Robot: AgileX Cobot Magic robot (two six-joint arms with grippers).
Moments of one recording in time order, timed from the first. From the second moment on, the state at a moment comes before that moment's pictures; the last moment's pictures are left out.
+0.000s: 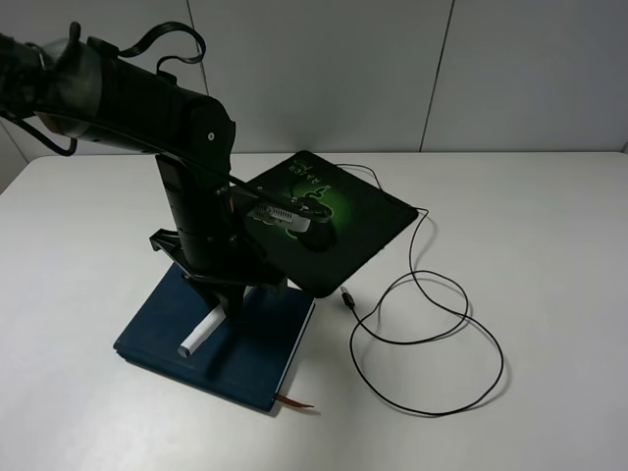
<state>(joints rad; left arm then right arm) -0.66 1.93 -1.16 0.00 0.82 -0.17 -0.02 -0.01 -0.49 0.00 1.03 0.03</state>
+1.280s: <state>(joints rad) -0.66 1.93 -1.16 0.00 0.86 -0.17 -0.02 -0.01 -0.49 0.00 1.03 0.03</state>
